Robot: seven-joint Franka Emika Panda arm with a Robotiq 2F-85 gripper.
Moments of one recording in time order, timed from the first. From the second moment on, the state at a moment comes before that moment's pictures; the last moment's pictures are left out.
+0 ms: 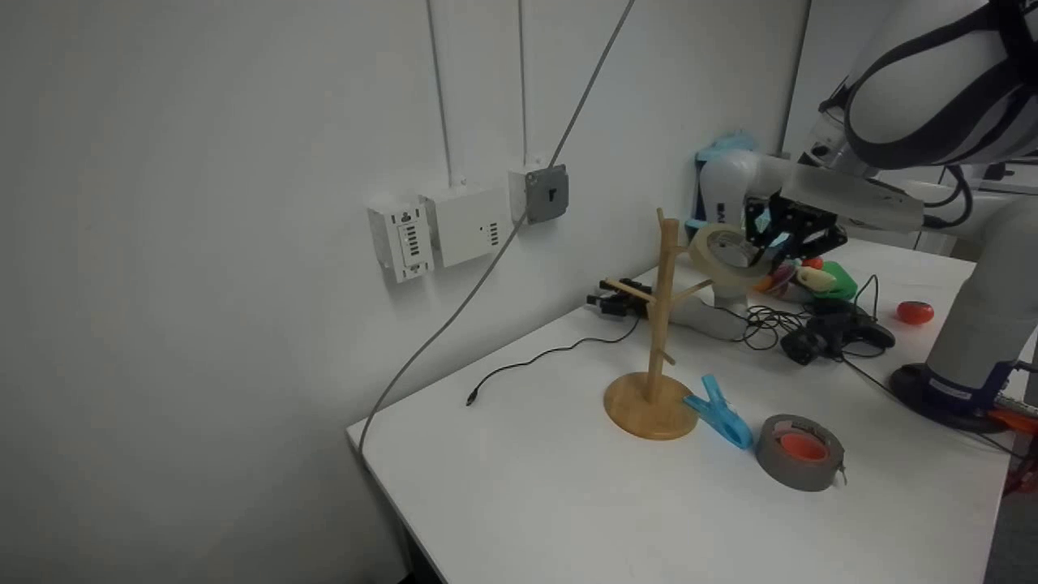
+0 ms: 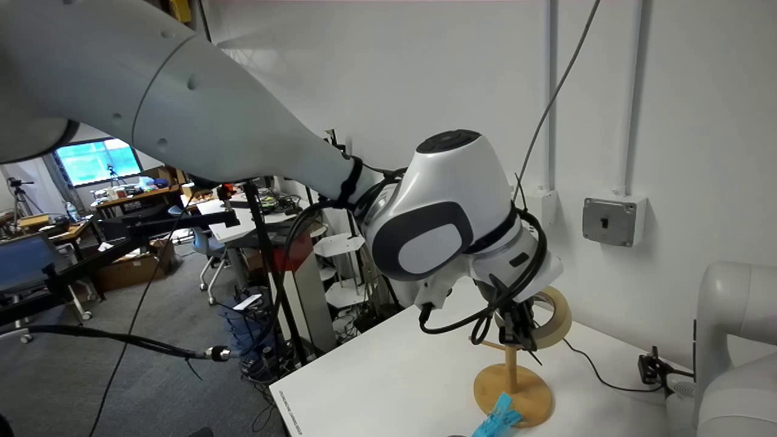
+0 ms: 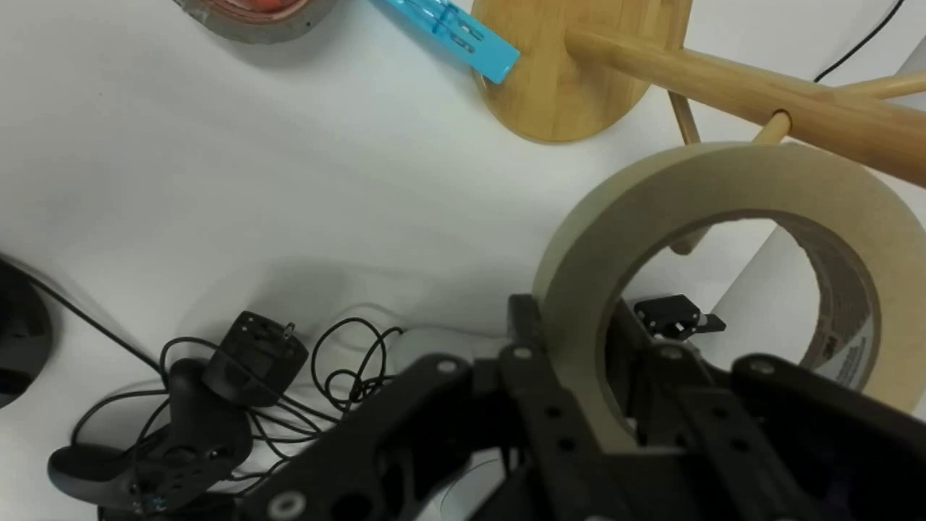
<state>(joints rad) -0.07 0.33 -0.18 -1.99 0.21 2.68 0.68</state>
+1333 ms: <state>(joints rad) -0.06 0.39 -0.15 -1.99 0.22 2.69 0.68</state>
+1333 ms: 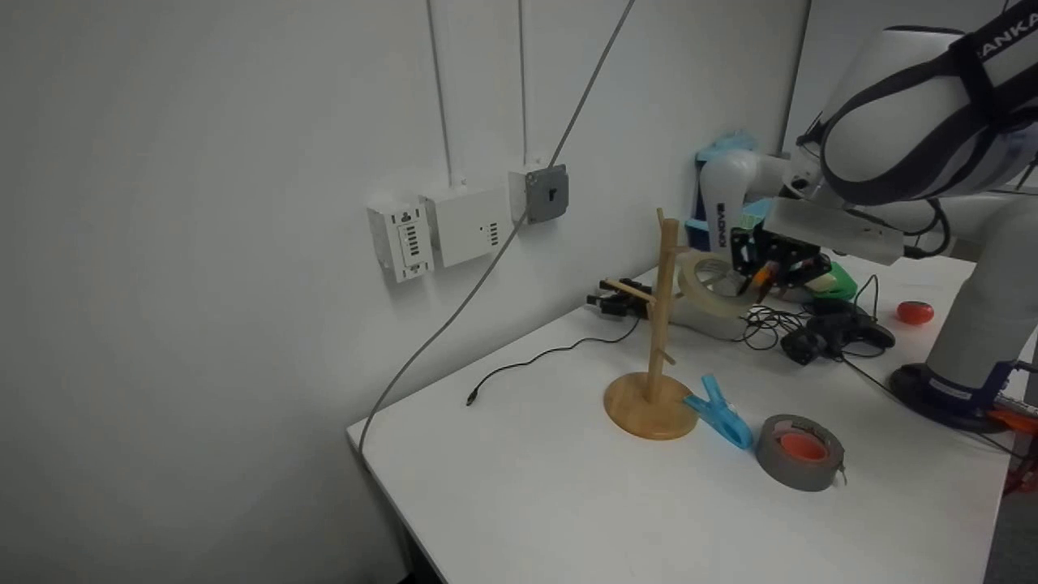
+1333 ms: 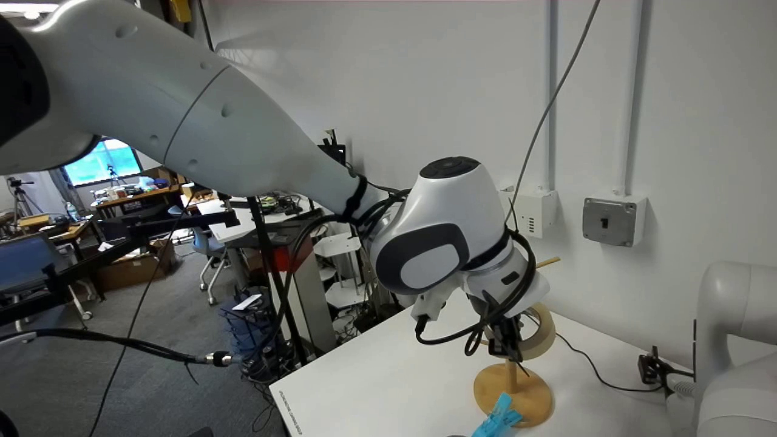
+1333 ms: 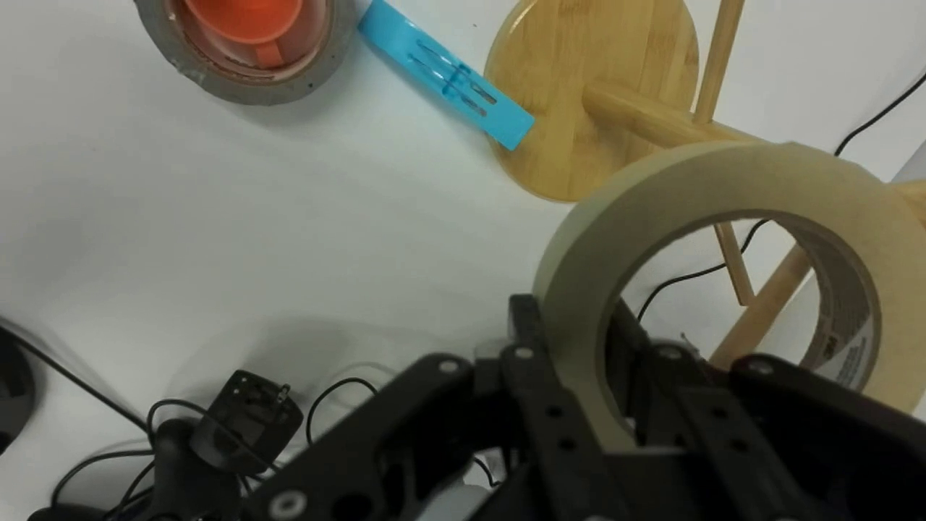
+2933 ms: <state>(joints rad) -0.06 0.33 -0.19 -1.98 0.17 2.69 0.70</state>
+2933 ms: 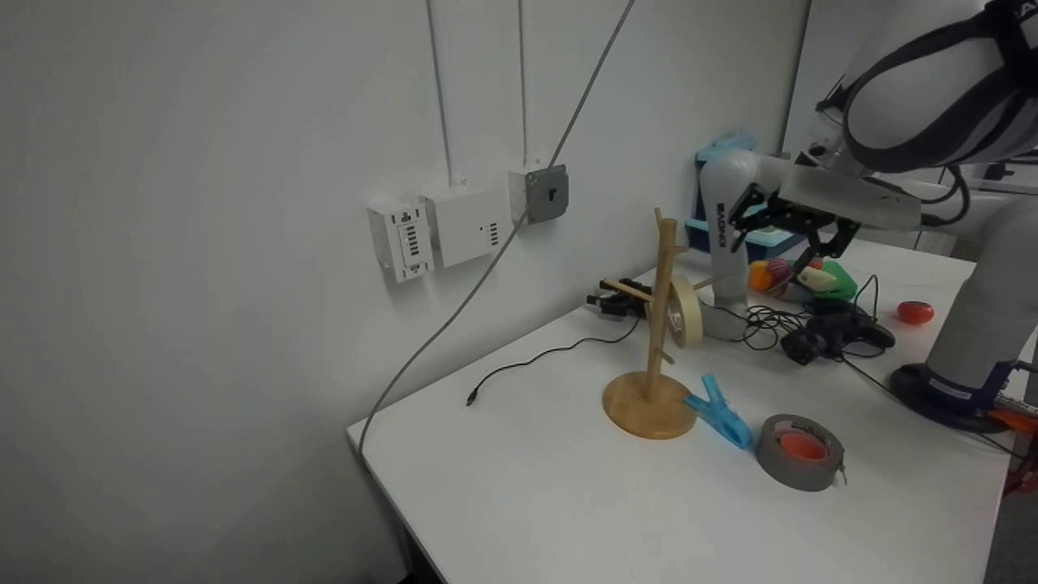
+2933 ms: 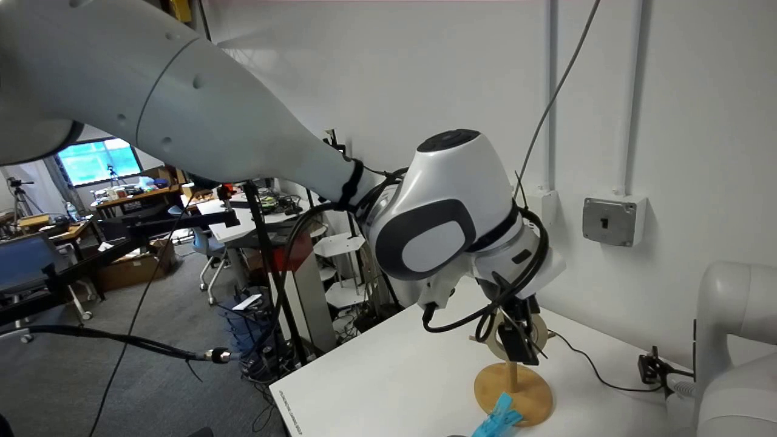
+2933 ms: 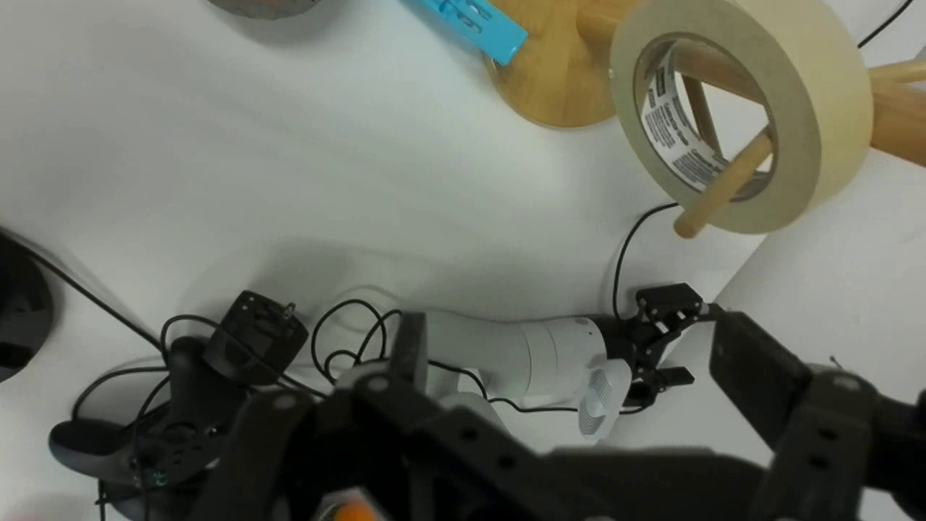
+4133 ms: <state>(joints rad) -0.06 0.08 -0.16 -2.13 0.11 2.80 0.58</state>
